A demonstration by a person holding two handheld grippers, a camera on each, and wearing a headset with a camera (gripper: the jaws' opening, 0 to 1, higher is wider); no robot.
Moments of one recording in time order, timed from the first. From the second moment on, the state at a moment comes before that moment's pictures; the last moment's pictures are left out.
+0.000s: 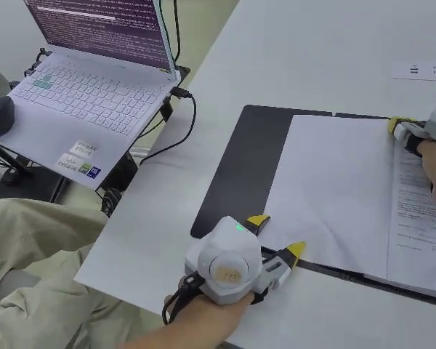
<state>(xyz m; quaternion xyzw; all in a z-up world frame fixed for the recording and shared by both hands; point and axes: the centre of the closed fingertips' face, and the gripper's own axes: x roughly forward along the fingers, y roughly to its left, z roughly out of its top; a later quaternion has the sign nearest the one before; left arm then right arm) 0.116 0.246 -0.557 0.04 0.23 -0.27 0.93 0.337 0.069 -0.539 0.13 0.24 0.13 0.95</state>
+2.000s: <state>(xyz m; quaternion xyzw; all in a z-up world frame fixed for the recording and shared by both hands) 0.116 0.247 -0.557 0.04 0.22 -0.27 0.93 0.191 0.095 -0.541 0.16 0.27 0.16 0.93</state>
